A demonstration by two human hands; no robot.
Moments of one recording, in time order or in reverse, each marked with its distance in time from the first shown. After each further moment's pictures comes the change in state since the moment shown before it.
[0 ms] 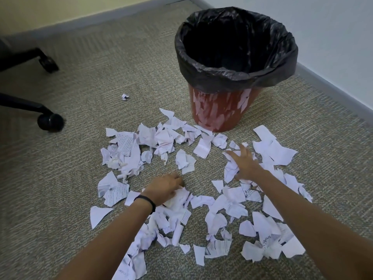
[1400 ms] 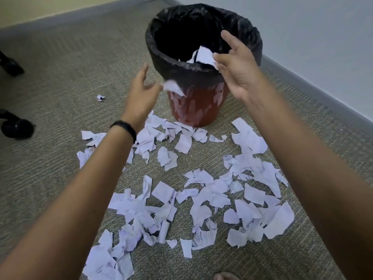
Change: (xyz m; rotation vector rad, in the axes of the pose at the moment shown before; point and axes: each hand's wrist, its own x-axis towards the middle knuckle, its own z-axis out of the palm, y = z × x) left_hand 0.027 0.040 -0.198 -1.148 0.760 -0.185; right_hand -0.075 -0.057 -0.222 1.633 0.577 -0.231
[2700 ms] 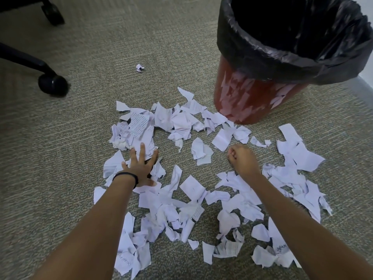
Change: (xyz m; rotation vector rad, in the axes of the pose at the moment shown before) left_hand -0.071 -0.233 -0.087 1.177 -0.764 -0.575; right_hand -0.024 0.263 -0.009 -1.372 -0.304 -0.028
